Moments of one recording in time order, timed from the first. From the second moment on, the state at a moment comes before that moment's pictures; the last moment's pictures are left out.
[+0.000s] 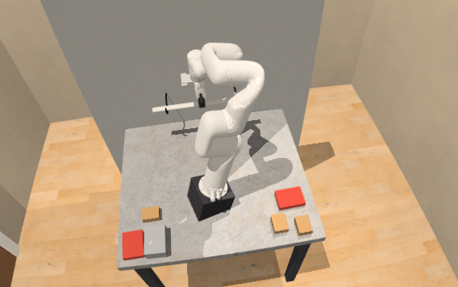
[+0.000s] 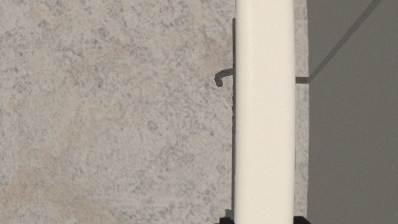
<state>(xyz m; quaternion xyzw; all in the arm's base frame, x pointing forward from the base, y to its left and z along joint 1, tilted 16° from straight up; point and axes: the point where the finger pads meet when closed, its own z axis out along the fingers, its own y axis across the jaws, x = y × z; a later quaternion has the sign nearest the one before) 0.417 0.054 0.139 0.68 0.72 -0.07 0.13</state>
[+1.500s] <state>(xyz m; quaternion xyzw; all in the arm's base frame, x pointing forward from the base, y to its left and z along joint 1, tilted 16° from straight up) 0.417 0.052 0.133 0.68 0.72 -0.07 0.13</state>
